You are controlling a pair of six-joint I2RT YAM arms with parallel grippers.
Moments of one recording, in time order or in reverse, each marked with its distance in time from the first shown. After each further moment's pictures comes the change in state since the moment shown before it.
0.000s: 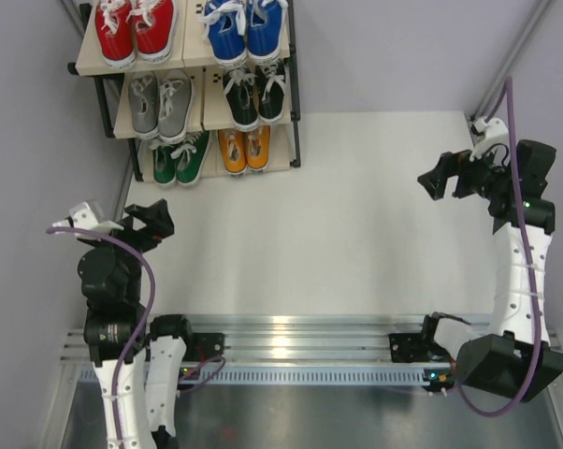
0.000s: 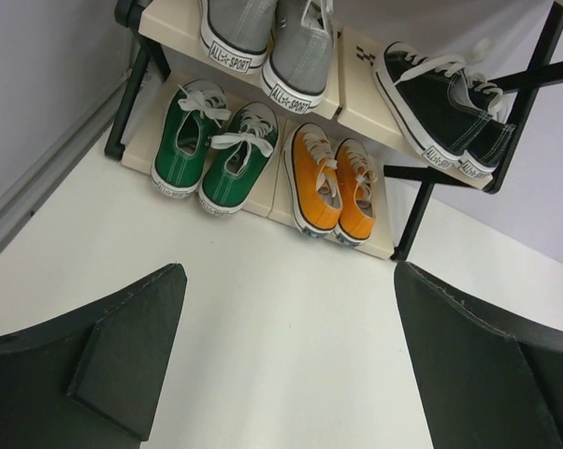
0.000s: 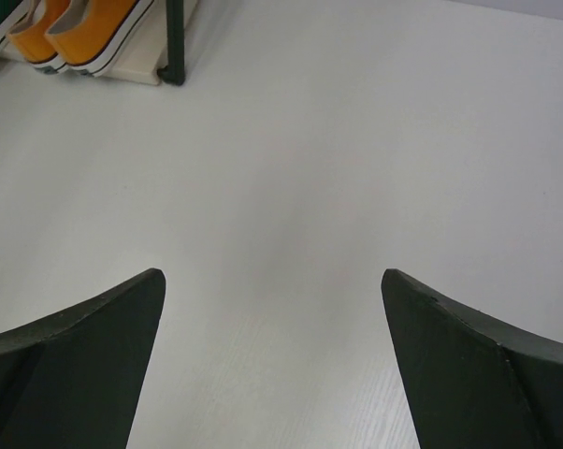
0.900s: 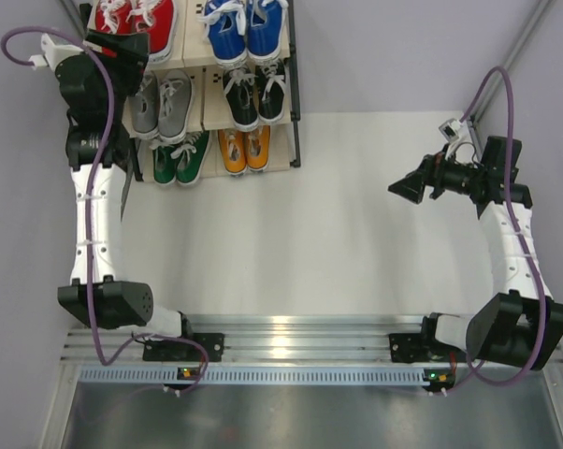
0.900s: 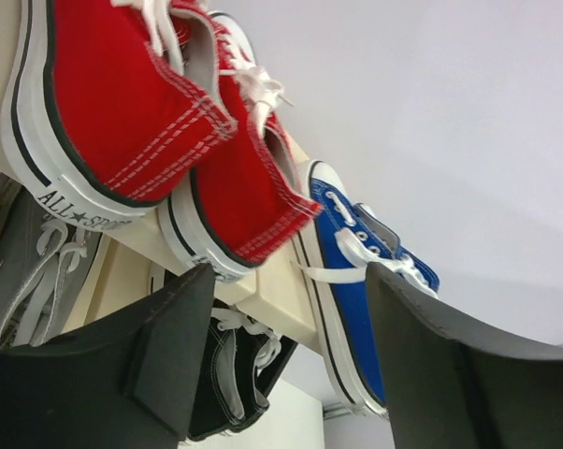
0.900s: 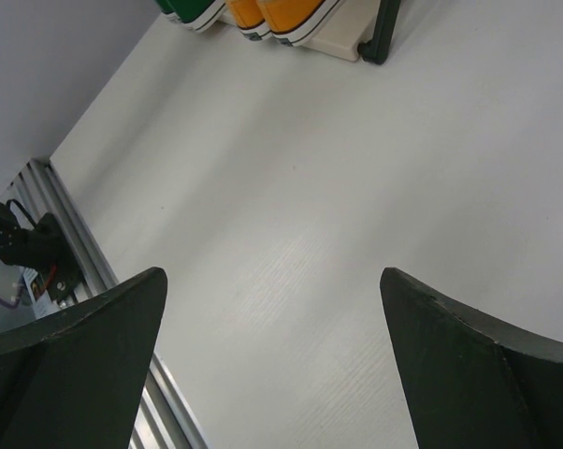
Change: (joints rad) left arm 0.000 1.130 0.944 0.303 0.080 -0.541; right arm 0.080 0.160 -0.058 0.091 -0.360 0.108
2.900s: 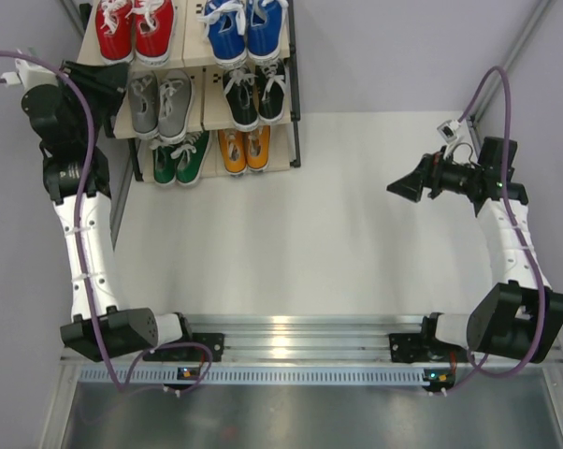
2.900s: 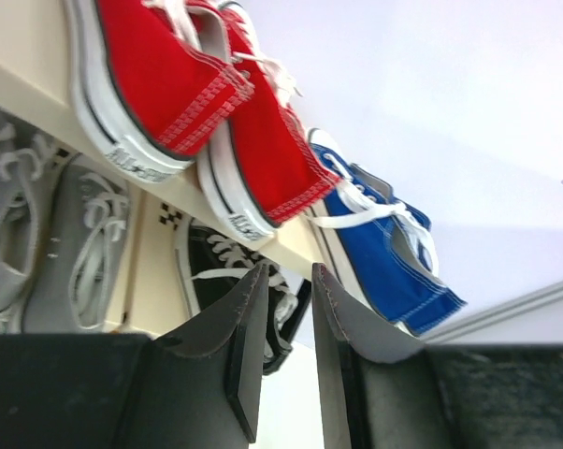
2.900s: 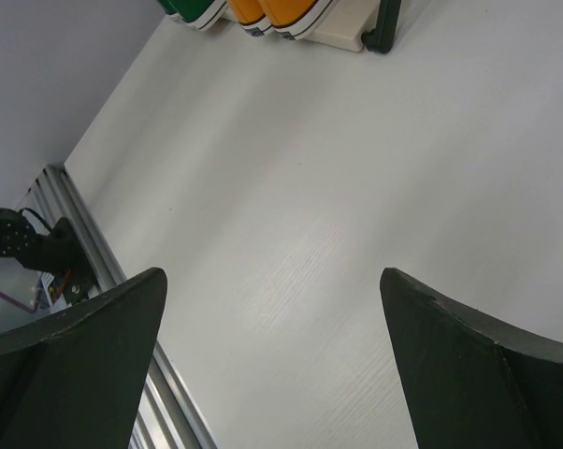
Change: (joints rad) left arm 0.170 -0.193 -0.169 0.003 0.253 0.074; right arm 0.000 0.038 -0.024 0.041 -0.013 0.035
